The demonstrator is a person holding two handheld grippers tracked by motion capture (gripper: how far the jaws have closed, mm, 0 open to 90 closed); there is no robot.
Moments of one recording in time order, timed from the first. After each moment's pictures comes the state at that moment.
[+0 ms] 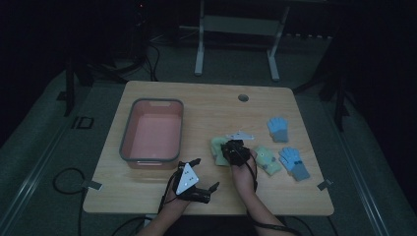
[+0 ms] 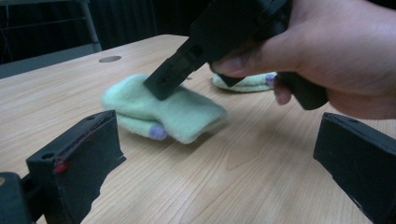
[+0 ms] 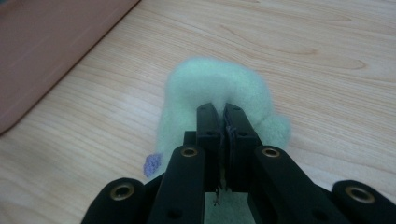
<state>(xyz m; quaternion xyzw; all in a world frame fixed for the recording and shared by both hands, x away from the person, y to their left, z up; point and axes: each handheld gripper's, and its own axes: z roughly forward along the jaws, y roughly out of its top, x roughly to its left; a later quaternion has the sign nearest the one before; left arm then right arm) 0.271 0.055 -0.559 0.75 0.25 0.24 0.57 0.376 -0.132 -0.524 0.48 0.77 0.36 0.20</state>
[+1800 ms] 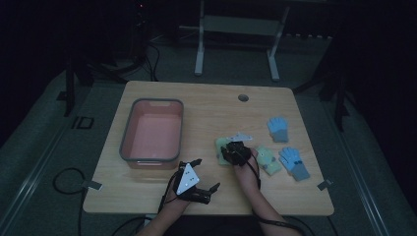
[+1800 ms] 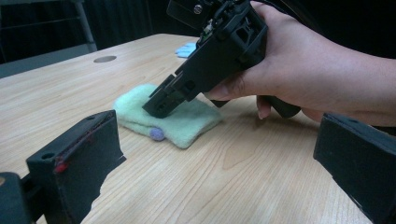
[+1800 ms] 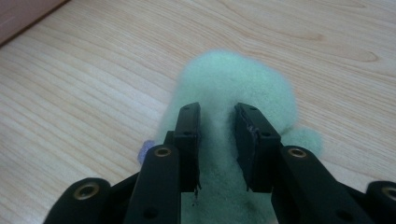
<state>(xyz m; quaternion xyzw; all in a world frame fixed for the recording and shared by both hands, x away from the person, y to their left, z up) 0.271 0.054 -0.559 0.75 0.25 0.24 0.57 0.391 -0.144 -0.549 0.45 0.80 0.34 0.21</state>
